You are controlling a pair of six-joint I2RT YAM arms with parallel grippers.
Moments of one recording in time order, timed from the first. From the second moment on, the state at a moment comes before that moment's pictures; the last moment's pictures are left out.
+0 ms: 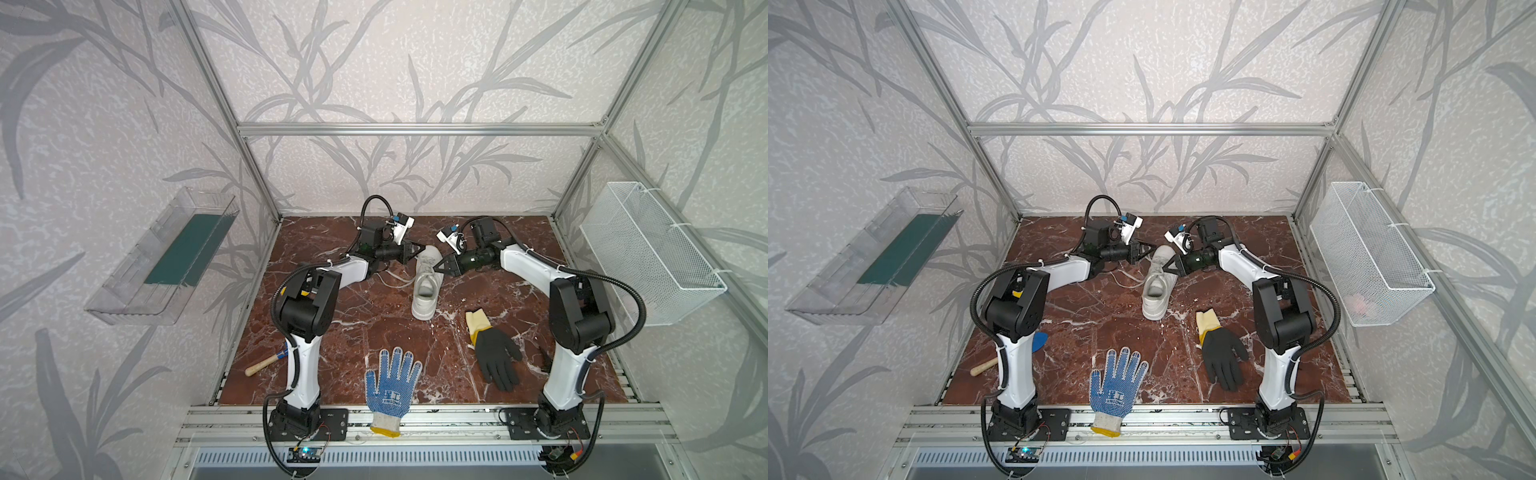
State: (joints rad) left arm -0.35 2.07 1.33 0.37 0.82 -0.24; right arm 0.31 1.90 1.40 -0.47 -0.82 -0.07
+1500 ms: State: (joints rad) left arm -0.31 1.97 1.25 0.23 0.69 -0.15; right arm 0.15 1.62 0.99 -0.29 -0.59 0.32
